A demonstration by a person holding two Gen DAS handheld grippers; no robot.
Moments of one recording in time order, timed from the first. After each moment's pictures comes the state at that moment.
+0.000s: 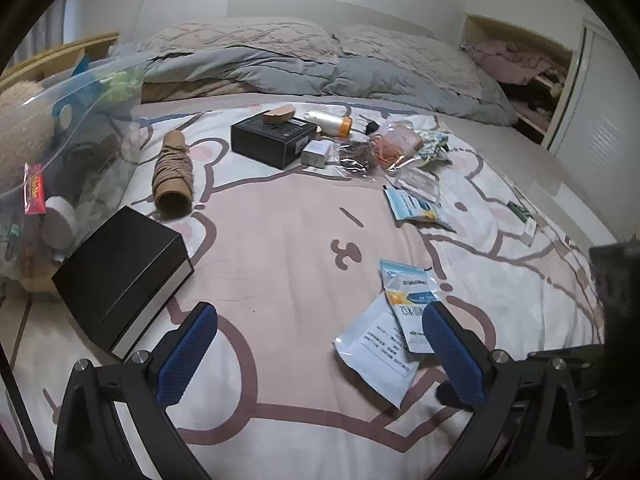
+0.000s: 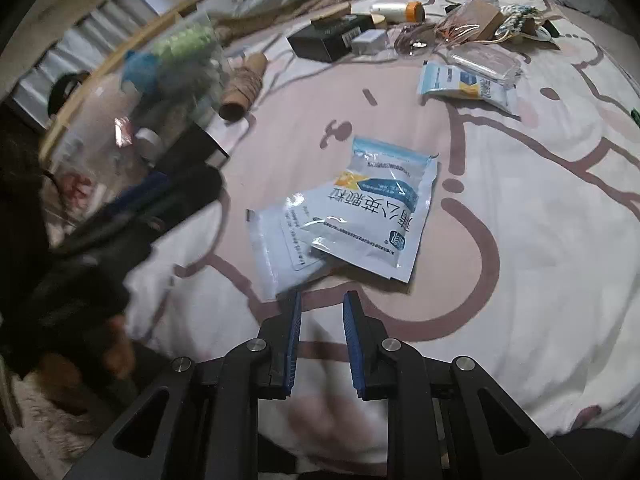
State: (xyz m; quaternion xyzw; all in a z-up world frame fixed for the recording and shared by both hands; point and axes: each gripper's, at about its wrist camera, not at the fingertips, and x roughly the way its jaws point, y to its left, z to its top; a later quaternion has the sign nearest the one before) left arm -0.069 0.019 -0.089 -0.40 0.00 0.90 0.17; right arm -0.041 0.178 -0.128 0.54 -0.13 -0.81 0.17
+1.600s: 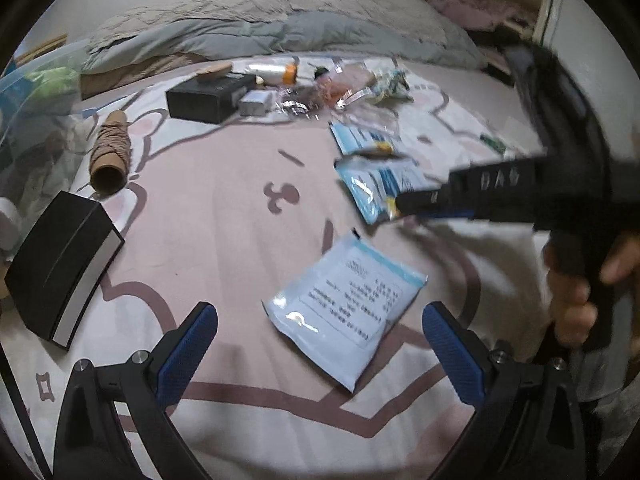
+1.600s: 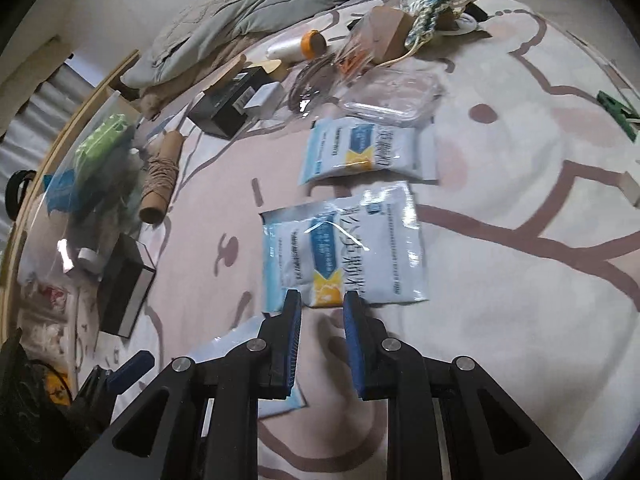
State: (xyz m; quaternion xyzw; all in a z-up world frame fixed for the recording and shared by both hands) left arm -0.058 0.071 -0.128 -0.45 0.08 0.86 0.22; right arm -0.115 0.250 -0.142 0.52 -0.22 -0.82 0.08
